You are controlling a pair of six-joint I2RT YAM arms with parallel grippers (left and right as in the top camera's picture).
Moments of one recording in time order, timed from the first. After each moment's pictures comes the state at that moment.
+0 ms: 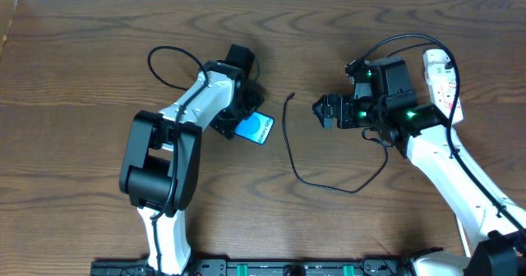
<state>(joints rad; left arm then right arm) -0.31 2.06 1.39 -0.82 0.08 -1.16 0.30 1.47 1.02 -0.48 -0.31 0.31</state>
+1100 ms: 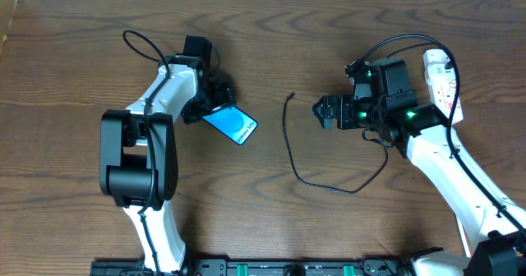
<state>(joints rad) -0.11 2.07 1.41 -0.79 0.07 -0.46 0.30 1.47 1.02 -0.49 -0.31 0.31</state>
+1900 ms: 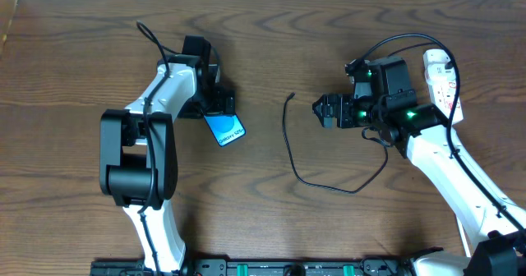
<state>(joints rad) -0.11 2.06 1.42 -0.84 0.09 -0.12 0.30 1.47 1.02 -0.47 -0.31 0.31</state>
